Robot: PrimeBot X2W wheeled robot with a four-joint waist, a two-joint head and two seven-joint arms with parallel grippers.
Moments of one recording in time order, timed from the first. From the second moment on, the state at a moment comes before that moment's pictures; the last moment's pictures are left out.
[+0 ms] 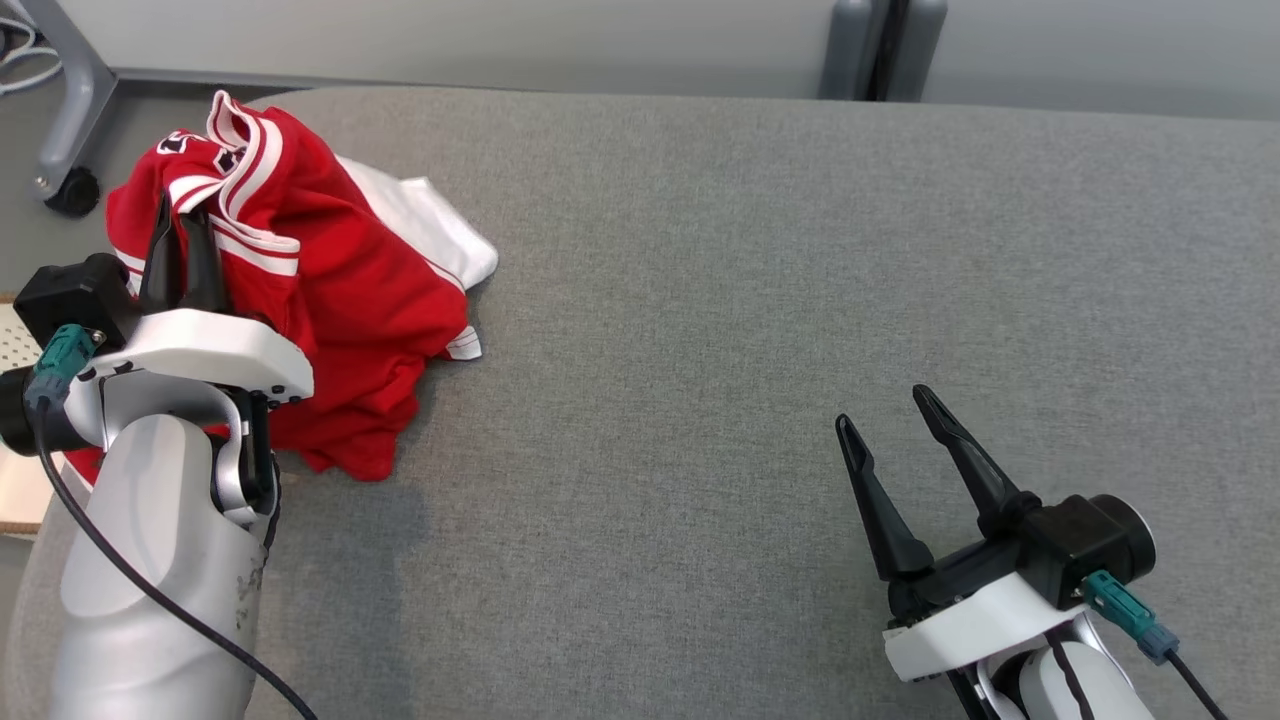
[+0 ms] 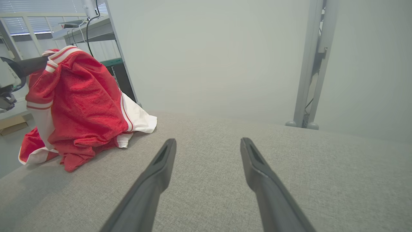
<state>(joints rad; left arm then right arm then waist) -0.64 0.14 0.00 0.66 -0.30 0.08 -0.26 -0.18 -0.06 0.27 0.15 0.14 0.13 -0.26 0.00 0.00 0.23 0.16</state>
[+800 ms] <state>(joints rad) -0.45 0.10 -0.15 0.08 -0.28 0.10 -0.05 -0.11 -0.05 0.27 0.15 0.20 0.13 -0.26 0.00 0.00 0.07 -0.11</state>
